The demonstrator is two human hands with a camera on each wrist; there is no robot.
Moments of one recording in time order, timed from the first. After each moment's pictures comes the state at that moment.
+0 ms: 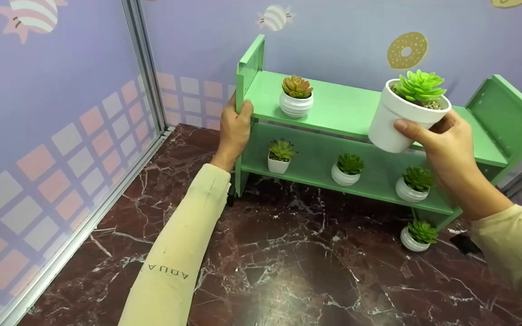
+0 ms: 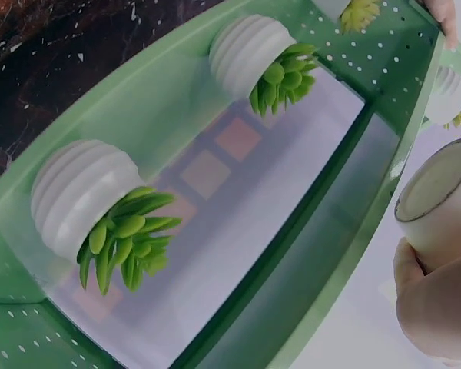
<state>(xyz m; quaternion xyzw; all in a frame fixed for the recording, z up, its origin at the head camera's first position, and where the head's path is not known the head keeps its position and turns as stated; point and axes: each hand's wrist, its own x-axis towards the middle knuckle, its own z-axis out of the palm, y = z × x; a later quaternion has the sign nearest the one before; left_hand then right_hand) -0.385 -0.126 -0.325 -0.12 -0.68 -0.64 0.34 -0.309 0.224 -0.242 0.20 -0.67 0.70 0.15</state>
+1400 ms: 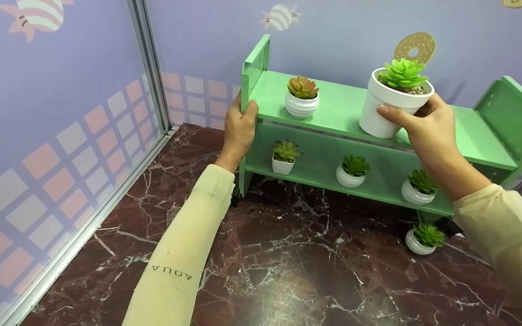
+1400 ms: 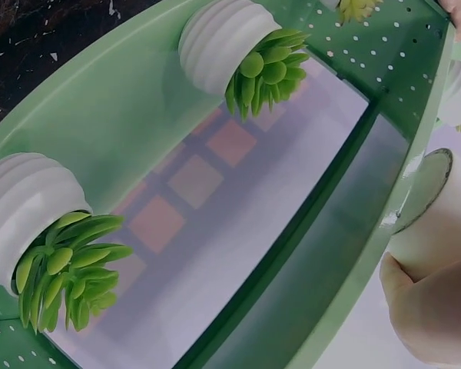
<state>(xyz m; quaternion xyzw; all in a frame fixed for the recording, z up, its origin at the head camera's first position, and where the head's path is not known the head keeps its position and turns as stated) -0.385 -0.126 -0.326 -0.12 -0.68 -0.64 0.34 -0.340 0.195 -0.234 0.18 -0.68 0.69 0.16</state>
